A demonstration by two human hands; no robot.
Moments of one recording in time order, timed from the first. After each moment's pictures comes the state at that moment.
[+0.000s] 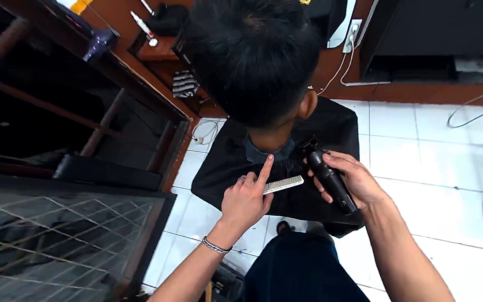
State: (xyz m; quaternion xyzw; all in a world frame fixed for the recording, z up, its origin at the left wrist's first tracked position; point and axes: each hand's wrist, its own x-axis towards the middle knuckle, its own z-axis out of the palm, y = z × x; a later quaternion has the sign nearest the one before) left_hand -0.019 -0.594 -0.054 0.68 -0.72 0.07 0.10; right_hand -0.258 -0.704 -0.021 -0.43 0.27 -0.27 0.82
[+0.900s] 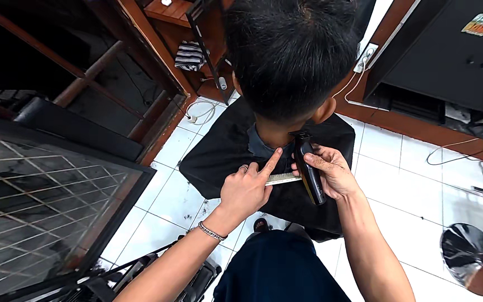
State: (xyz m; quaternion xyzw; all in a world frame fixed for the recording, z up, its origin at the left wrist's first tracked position) left_hand -0.032 -0.602 -0.058 0.72 -0.69 0.06 0.10; right_hand -0.222 -0.726 -0.030 -0.44 0.23 -0.31 0.81
